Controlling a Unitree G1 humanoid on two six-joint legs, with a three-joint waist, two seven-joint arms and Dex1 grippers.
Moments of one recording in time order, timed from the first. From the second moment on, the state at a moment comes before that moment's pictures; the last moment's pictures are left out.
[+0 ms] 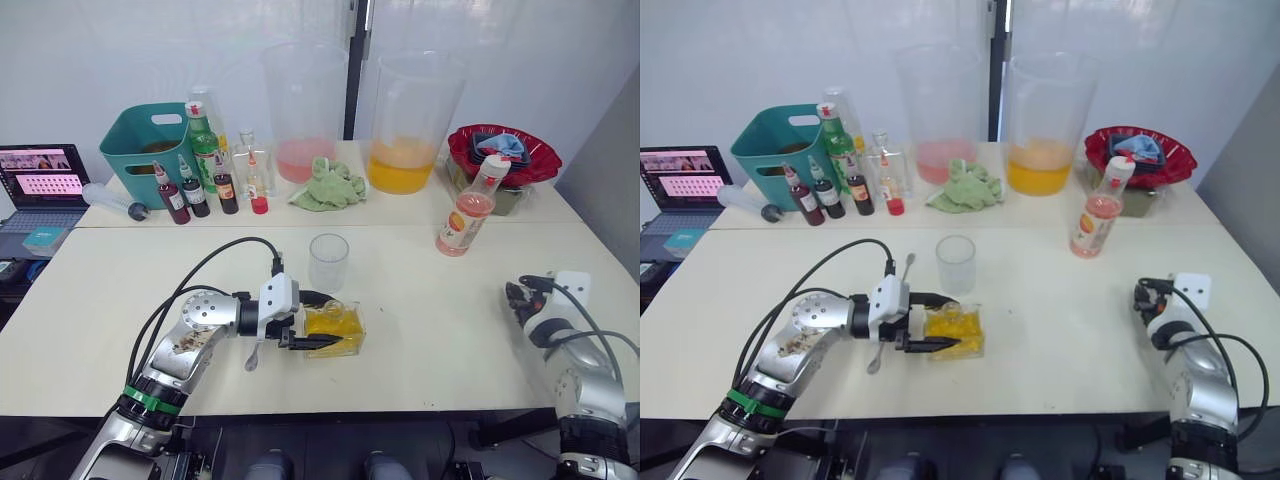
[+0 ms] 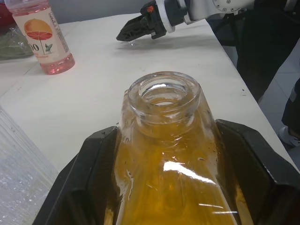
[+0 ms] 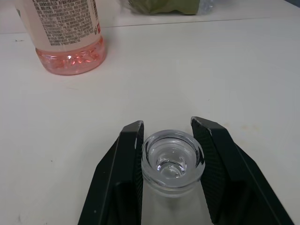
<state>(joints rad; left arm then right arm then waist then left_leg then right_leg) -0.42 0.50 -0.24 -0.02 -0.31 0.11 -1.15 -0.25 -0.49 -0.42 0.28 0.29 0.25 0.30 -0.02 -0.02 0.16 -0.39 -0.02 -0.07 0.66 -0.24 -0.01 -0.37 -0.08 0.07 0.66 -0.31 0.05</state>
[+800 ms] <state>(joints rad) -0.42 0.51 -0.23 -0.03 -0.33 0.14 -1.16 0.00 -0.73 -0.45 -0.24 0.52 0.50 0.60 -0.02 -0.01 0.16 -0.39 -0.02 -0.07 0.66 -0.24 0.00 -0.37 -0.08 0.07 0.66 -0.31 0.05</state>
